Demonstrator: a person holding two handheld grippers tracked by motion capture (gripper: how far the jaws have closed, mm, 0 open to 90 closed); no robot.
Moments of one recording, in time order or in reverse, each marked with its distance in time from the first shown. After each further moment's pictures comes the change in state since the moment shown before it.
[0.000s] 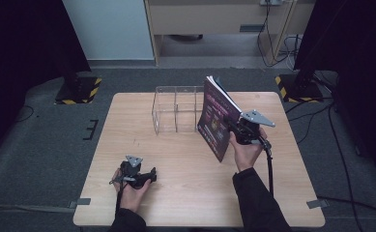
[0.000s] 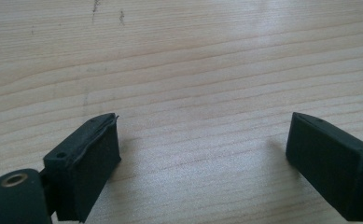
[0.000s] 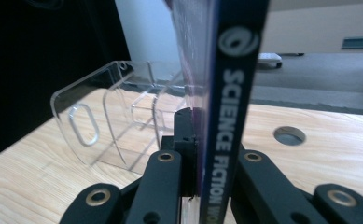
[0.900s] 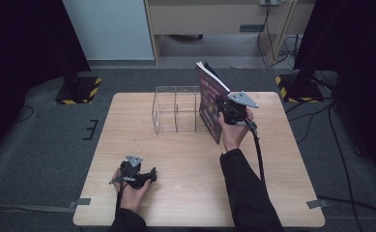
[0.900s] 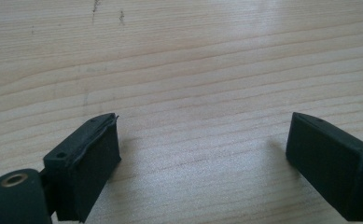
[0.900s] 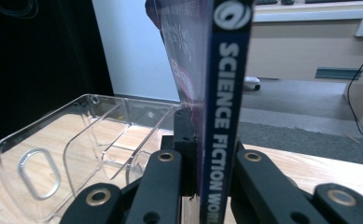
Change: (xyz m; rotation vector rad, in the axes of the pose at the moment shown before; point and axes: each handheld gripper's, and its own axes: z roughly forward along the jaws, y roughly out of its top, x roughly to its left) left arm 0.000 0.000 0.000 0.000 0.000 0.000; right arm 0.003 0.028 0.061 -0.066 -0.097 -0.060
